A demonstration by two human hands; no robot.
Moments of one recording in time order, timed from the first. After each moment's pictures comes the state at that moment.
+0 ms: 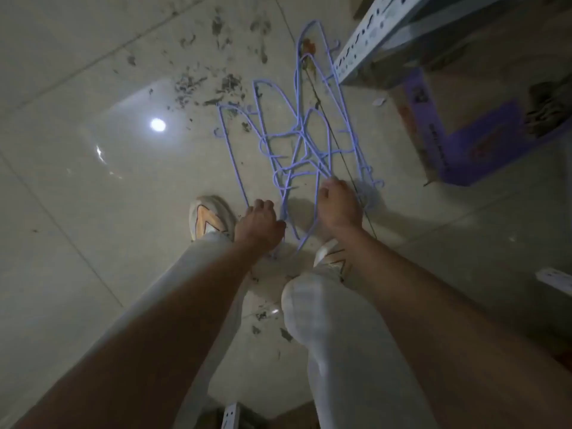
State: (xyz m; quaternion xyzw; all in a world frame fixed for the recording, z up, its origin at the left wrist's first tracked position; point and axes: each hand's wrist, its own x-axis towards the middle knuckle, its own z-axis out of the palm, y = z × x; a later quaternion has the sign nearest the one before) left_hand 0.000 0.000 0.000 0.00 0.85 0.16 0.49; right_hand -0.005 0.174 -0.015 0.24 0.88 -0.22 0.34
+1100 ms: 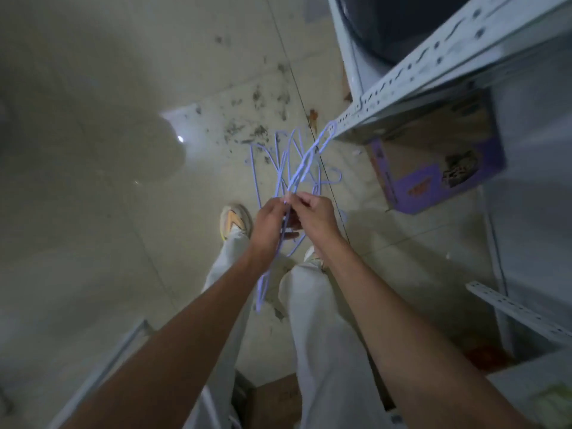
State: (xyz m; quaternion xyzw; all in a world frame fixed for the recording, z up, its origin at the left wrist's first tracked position) left_hand -0.039 0.010 0.289 -0.37 0.57 0.65 0.33; right_hand -0.051 0.116 0.275 0.32 0.66 -0.62 0.28
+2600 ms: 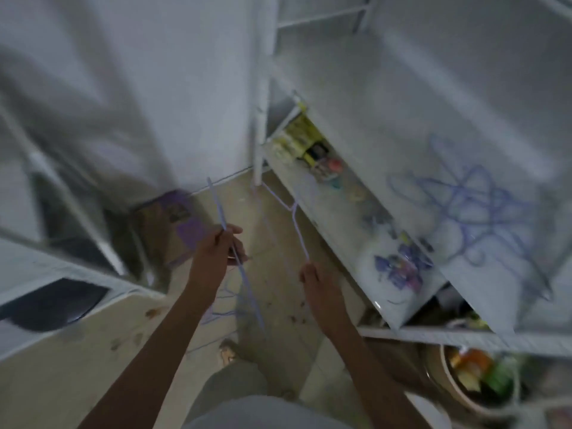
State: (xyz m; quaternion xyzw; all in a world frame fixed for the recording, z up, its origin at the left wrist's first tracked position) left_hand 0.042 0.071 0.755 0.42 0.54 0.39 0.61; right_hand 0.238 -0.038 0.751 0.77 0.44 -0.34 -0.31
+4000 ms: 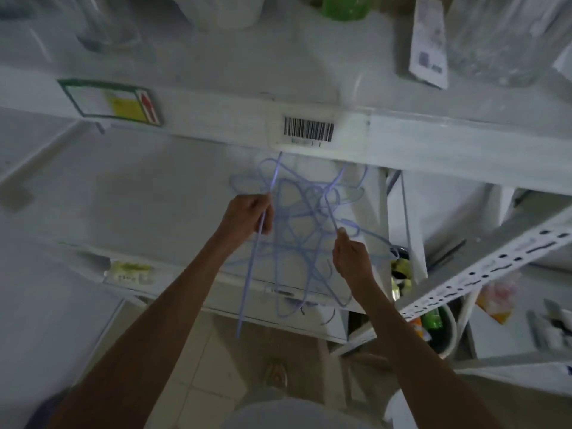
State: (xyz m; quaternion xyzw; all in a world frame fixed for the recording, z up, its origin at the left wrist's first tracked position) left_hand 0.574 0.161 0.860 0.77 0.23 0.13 0.58; right_hand 0.654 -0.076 0.786 0.81 0.04 -0.17 -0.56
